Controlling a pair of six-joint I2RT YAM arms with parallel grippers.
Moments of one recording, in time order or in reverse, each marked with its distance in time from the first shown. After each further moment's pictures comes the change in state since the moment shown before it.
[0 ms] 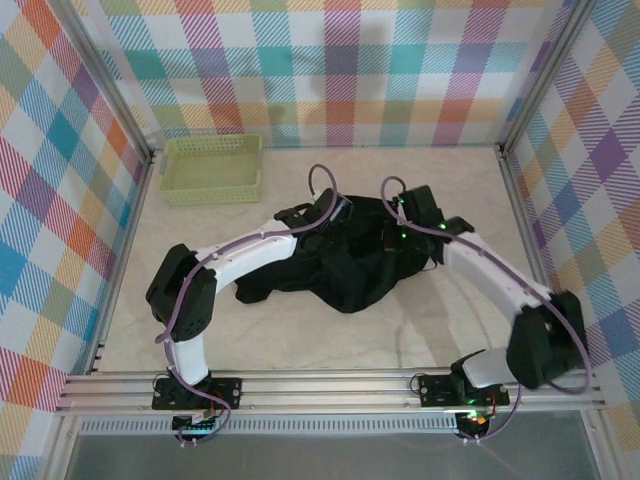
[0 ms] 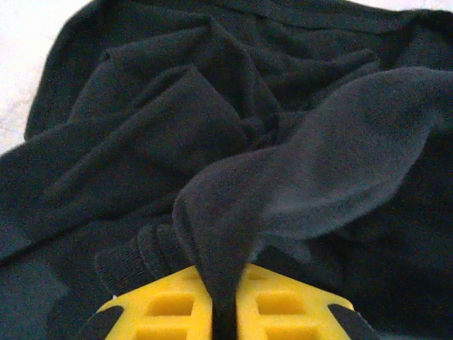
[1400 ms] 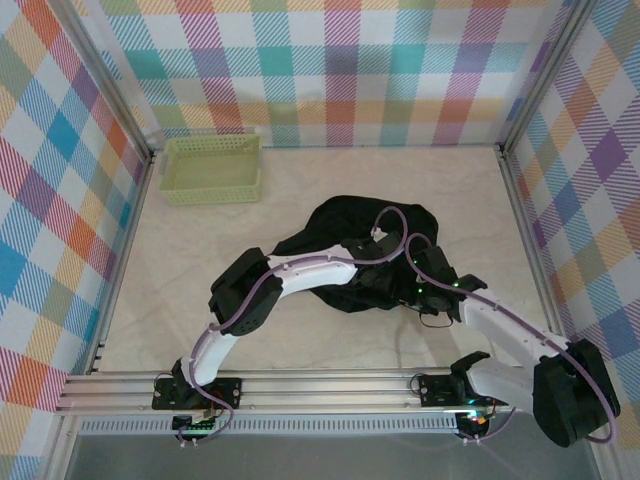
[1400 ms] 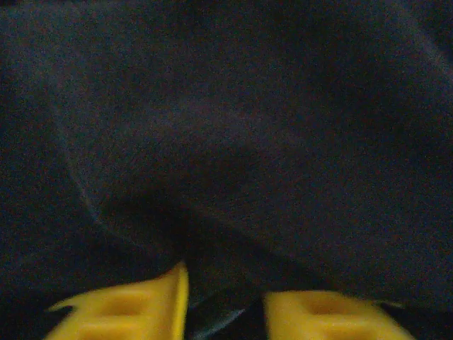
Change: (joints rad) left arm -0.251 0.332 0.231 -0.056 -0.082 0.085; right arm 0.026 -0.240 -0.493 0.046 -0.010 0.338
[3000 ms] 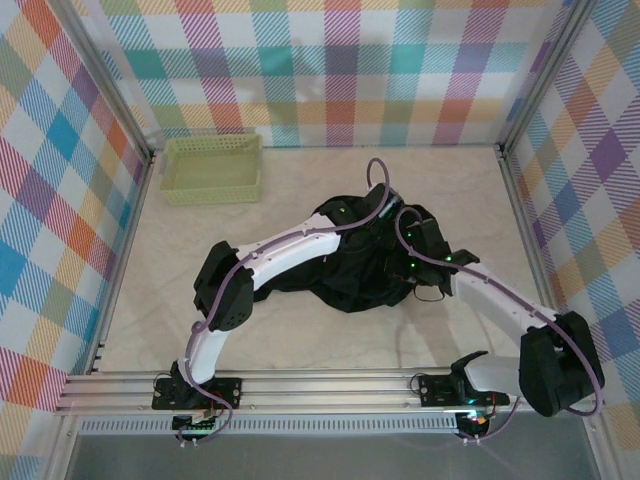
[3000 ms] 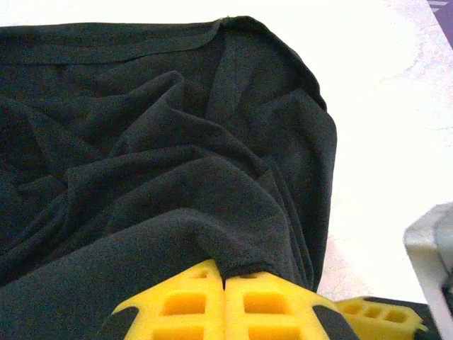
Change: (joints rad) left arm 0.095 -0.080 0.208 -0.052 0.113 0.026; right arm -0.029 0.158 0.211 0.045 0.052 -0.165
